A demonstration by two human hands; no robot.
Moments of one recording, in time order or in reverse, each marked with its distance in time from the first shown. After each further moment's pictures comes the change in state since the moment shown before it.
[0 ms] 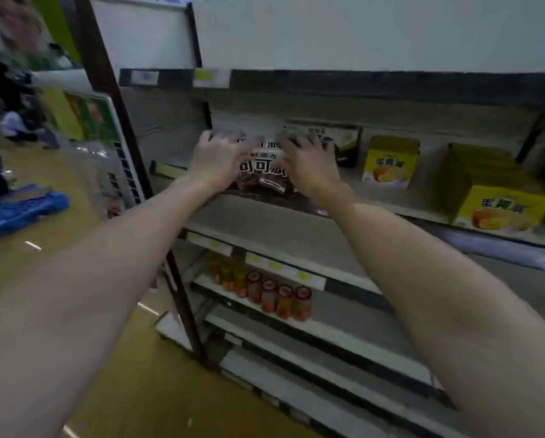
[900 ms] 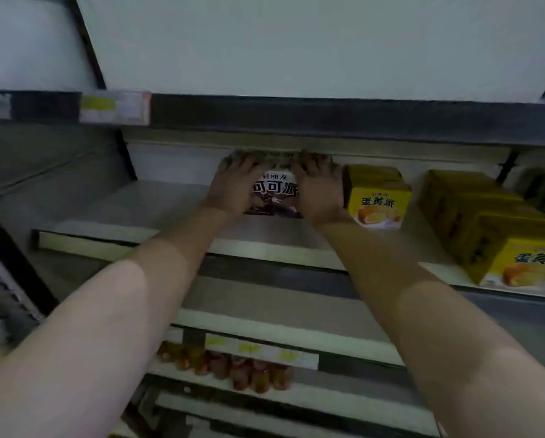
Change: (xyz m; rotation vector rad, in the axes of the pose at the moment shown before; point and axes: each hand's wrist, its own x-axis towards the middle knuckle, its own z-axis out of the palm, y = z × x) left_hand 0.183 0.032 0.173 -0.230 -0.018 0.255; right_hand 0.098 0.119 0.097 -0.288 0.023 0.290
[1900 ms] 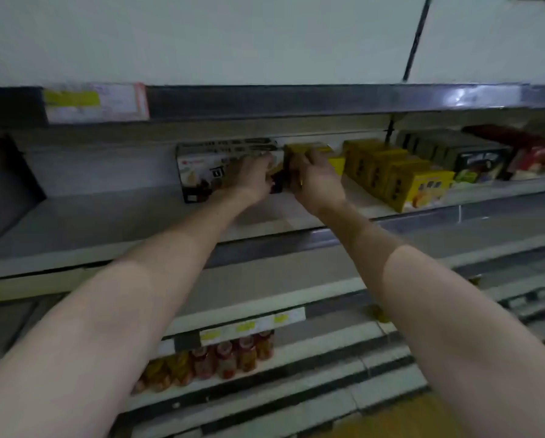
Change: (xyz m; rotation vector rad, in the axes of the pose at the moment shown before) left_hand -0.007 0.070 -0.041 -0.552 -0.064 0.111; right_hand -0.084 -0.009 -0.061 0.069 0.102 0.340
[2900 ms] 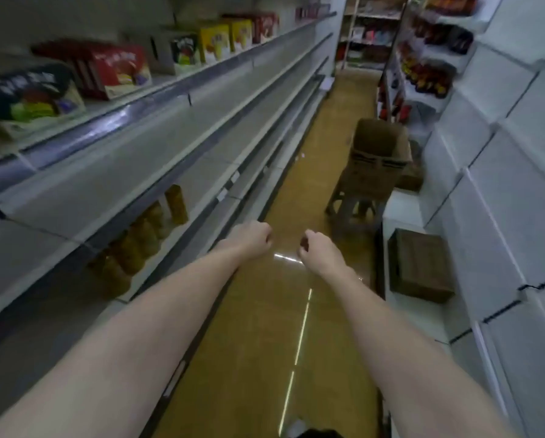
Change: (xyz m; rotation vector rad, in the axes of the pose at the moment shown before) left_hand -0.233 0.592 0.275 -0.112 -0.697 0.978; right_hand -0.570 0.358 -0.242 -0.240 -0.215 1.277
